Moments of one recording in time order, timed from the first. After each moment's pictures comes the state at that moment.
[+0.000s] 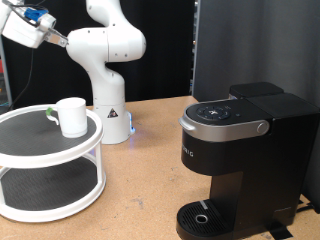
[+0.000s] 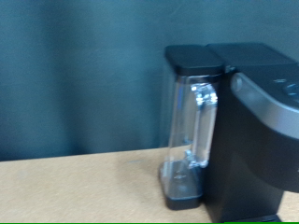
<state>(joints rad) -0.09 -0.65 -0.80 -2.47 0.47 1.45 -1.32</state>
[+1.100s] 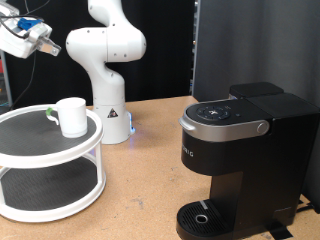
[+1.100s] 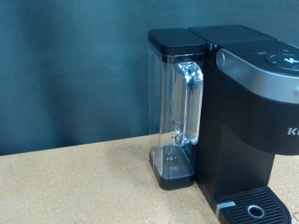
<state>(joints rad) -0.15 -0.65 -0.84 -2.51 0.42 1.48 -1.33</state>
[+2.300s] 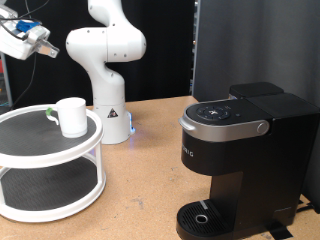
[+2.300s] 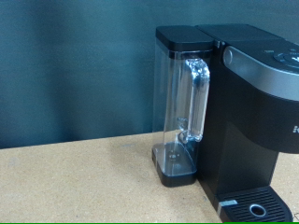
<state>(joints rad) -0.15 -0.65 -0.87 -2.52 0.40 1.47 -1.37</state>
